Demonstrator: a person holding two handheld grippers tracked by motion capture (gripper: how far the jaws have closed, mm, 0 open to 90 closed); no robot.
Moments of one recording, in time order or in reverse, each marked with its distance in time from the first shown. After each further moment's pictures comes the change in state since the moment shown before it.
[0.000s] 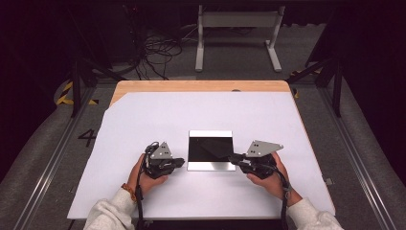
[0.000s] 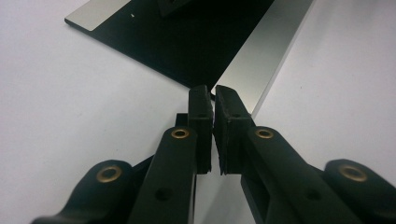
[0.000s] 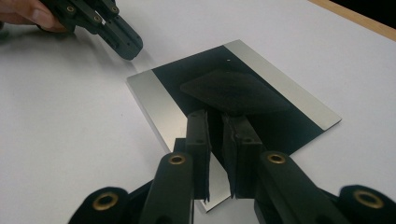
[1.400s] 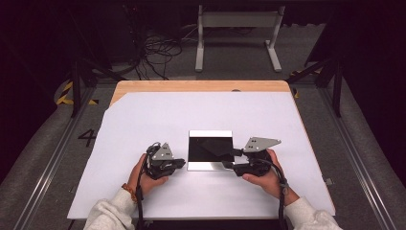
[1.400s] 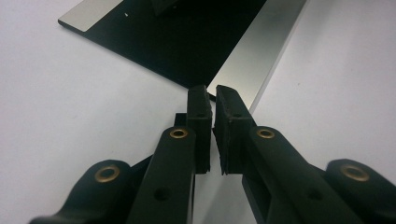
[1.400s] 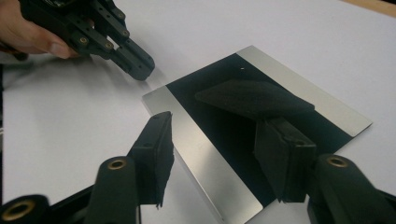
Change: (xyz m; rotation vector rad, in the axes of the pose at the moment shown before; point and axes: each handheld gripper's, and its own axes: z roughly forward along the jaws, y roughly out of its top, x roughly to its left) left arm -0.003 0.001 0.002 0.011 0.000 0.024; right arm -0.002 0.008 0.007 -0.016 0.079 0.116
